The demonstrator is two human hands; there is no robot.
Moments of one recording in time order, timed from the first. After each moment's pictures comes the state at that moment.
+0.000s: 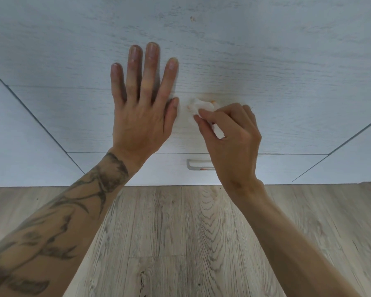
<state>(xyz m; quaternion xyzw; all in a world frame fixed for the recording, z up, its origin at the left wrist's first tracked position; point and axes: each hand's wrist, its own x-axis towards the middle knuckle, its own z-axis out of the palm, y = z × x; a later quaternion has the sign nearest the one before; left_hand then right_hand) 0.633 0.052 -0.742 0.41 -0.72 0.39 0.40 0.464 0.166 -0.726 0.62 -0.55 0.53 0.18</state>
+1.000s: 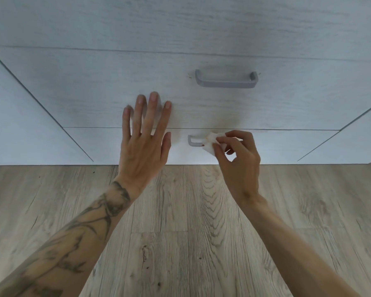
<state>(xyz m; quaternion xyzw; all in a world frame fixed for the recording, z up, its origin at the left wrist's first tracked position) 0.656 0.115 -0.851 0.45 -0.82 0.19 0.31 0.431 0.212 -0.846 0.56 -0.66 0.49 -0.07</state>
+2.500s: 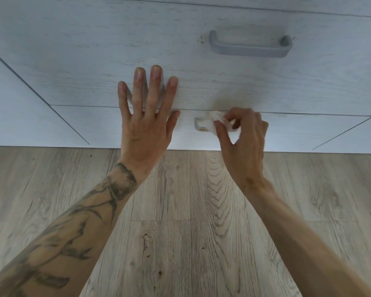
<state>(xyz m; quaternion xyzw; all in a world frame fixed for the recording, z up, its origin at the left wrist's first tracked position) 0.645 0.100 -0.871 0.49 -0.78 0.27 0.28 0.437 0.185 -0.857 0.62 -0.62 0.48 0.05</state>
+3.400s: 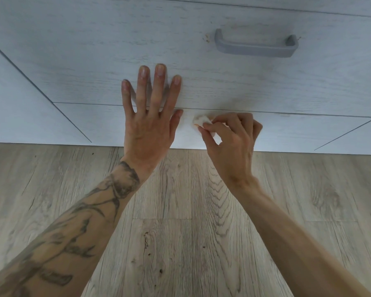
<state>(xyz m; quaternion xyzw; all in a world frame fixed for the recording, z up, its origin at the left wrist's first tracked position) 0.645 0.101 -0.872 0.49 -0.78 0.28 0.29 0.459 0.175 -0.870 0.63 -0.64 0.42 0.15</state>
